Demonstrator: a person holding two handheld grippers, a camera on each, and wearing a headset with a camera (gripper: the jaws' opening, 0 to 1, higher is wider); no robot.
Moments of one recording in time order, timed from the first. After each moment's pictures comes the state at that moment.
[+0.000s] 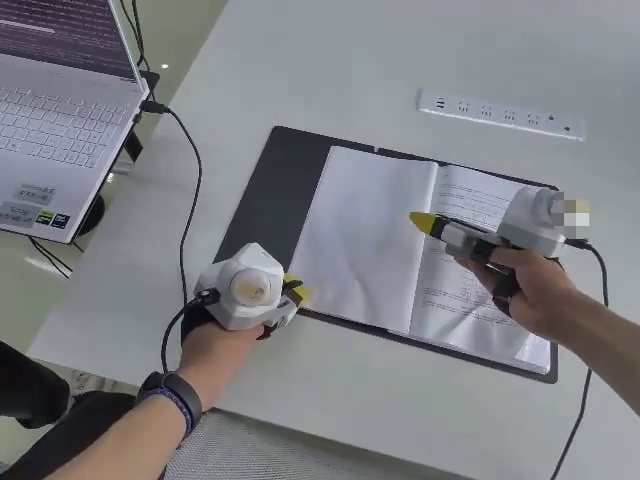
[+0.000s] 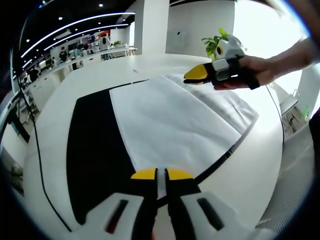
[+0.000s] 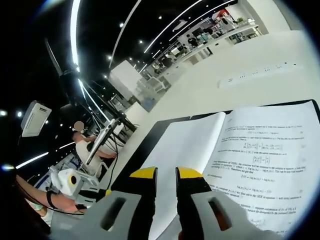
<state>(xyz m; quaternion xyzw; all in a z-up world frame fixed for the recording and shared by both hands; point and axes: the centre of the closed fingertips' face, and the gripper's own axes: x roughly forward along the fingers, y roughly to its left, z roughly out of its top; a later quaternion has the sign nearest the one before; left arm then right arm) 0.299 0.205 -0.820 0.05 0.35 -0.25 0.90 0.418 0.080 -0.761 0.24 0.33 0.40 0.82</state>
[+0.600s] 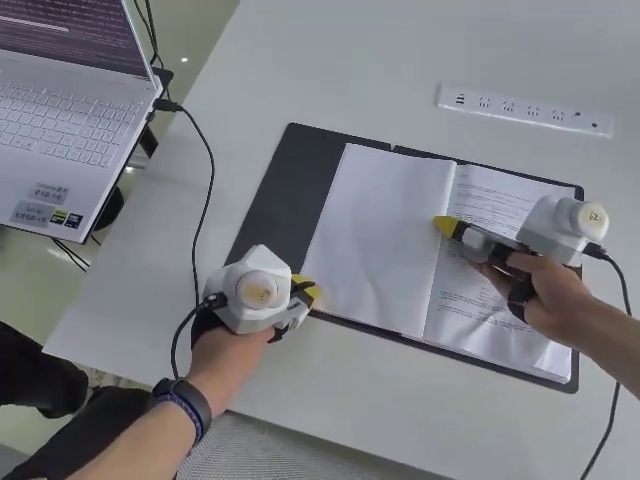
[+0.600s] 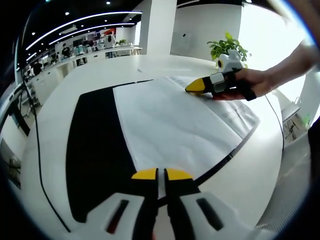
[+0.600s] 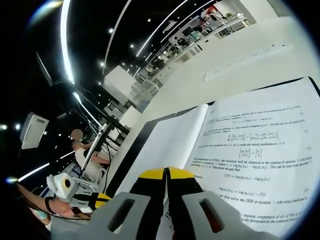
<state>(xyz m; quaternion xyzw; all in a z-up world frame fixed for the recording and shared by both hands) 0.300 0.206 -0.820 0.02 0.35 -0.24 0.90 0.428 0.068 -0.787 0.27 0.35 0.38 0.82</state>
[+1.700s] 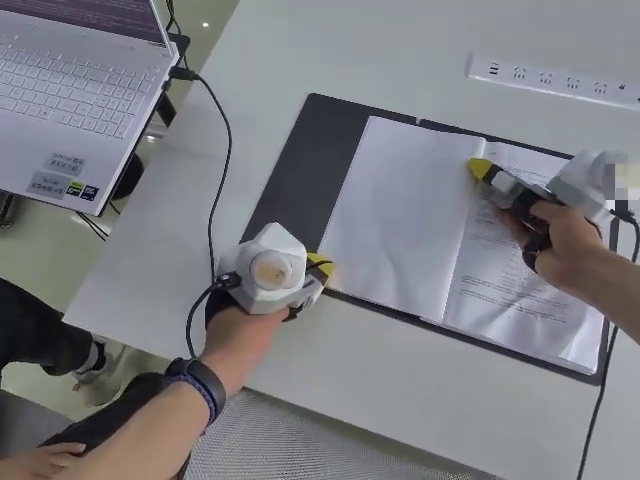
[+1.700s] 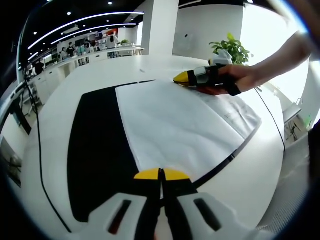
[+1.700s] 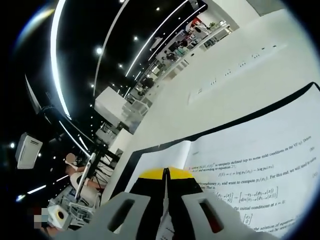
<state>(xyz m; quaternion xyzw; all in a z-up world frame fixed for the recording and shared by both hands) 0.302 0.208 -0.819 0.02 0.35 -0.23 0.91 0.498 0.064 -0.783 0.33 0.30 0.31 0.84</state>
